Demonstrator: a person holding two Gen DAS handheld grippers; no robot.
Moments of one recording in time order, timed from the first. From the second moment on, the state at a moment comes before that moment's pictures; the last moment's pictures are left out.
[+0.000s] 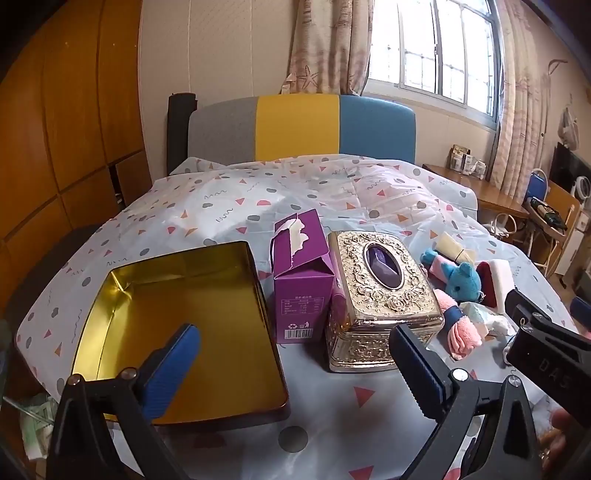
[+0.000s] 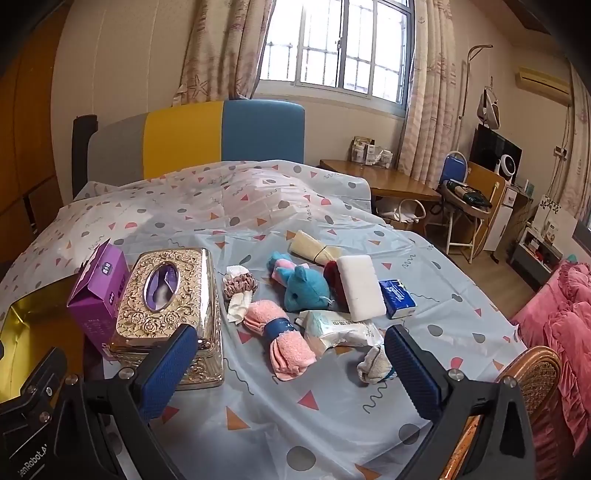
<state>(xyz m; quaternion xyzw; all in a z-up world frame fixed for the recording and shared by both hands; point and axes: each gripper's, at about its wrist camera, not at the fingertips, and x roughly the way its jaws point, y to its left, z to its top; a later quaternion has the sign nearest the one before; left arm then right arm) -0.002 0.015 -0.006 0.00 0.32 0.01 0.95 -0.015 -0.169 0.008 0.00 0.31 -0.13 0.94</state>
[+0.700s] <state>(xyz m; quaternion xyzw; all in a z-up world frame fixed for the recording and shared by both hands) -0.002 0.020 -0.008 -0.01 0.32 0.02 0.95 -0.013 -0.163 0.003 0.00 0.32 -0.13 0.94</state>
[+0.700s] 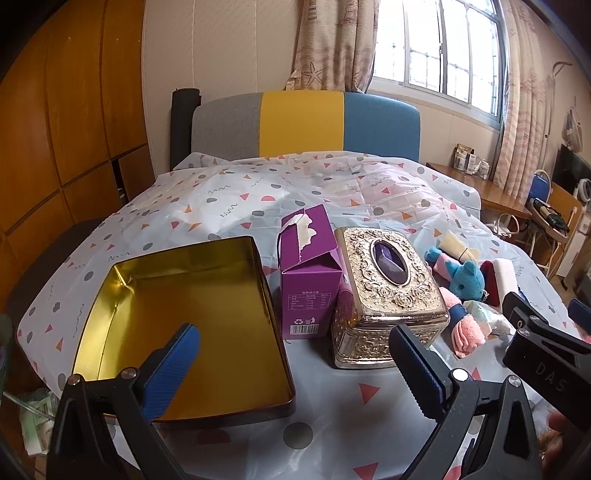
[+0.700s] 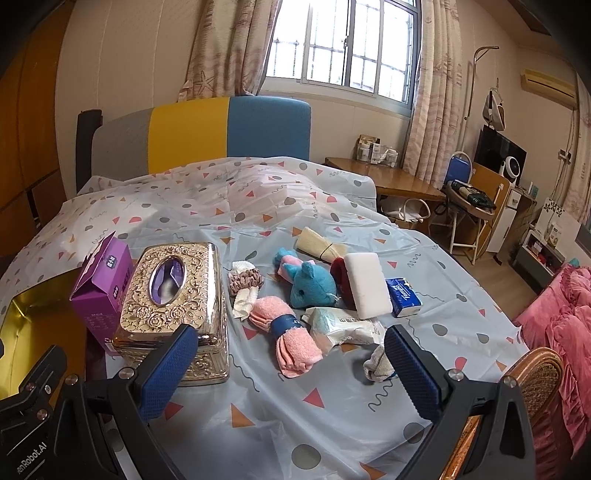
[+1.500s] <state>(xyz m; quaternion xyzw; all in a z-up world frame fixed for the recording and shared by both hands) -0.007 0.031 -0.007 -0.02 0.32 0.02 0.95 -0.013 -0.155 0.005 -0.01 0.31 -0.12 0.94</state>
